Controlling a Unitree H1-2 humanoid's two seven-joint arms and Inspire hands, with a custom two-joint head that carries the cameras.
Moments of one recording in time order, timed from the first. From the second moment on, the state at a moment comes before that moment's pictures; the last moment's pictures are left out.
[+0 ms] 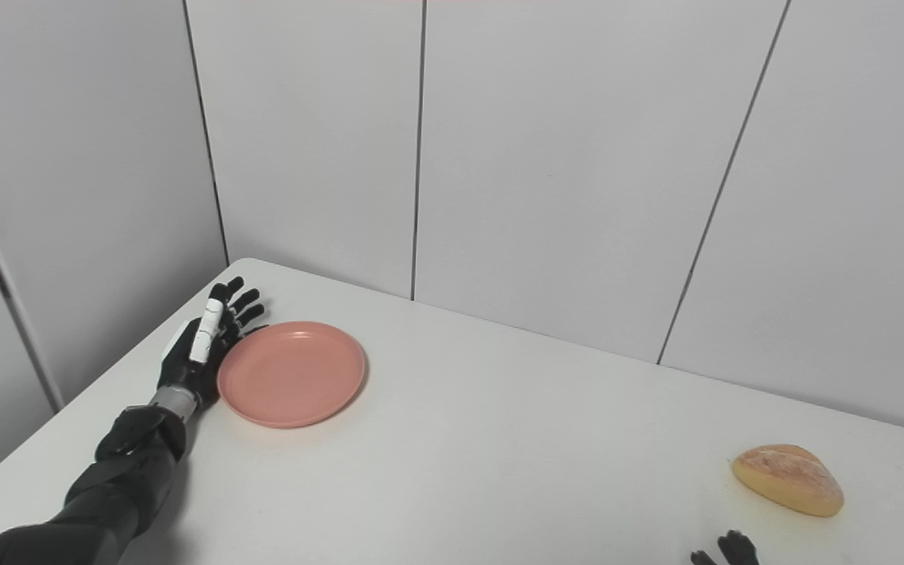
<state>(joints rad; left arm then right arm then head) -0.76 0.48 0.32 1.27 -0.35 -0.44 -0.38 0.08 -0.04 -0.02 -0.07 0.30 -0.16 0.20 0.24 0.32</state>
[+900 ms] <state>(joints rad) -0.78 0.40 0.29 1.23 -0.35 -0.41 -0.39 0.08 -0.03 -0.01 -0.08 0.29 -0.15 0.18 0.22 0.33</state>
